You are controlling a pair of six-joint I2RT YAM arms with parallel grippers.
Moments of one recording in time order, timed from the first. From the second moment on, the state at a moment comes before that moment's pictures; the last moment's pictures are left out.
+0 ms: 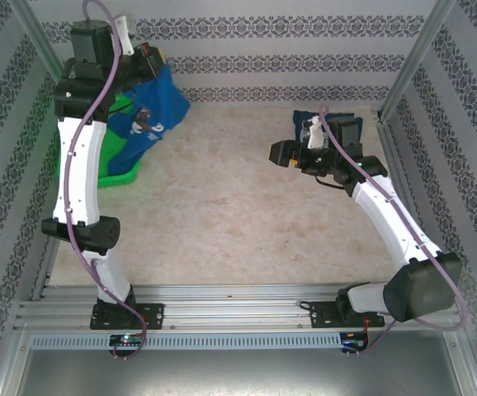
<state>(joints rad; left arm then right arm) -0.12 1.87 2.59 -0.98 0.32 -0.47 0.22 1.34 1.23 -0.54 -0.60 0.49</state>
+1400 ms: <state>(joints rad) -0.28 1.65 1.40 -0.46 0.56 -0.76 0.16 1.31 1.14 -0.57 -0.48 0.55</state>
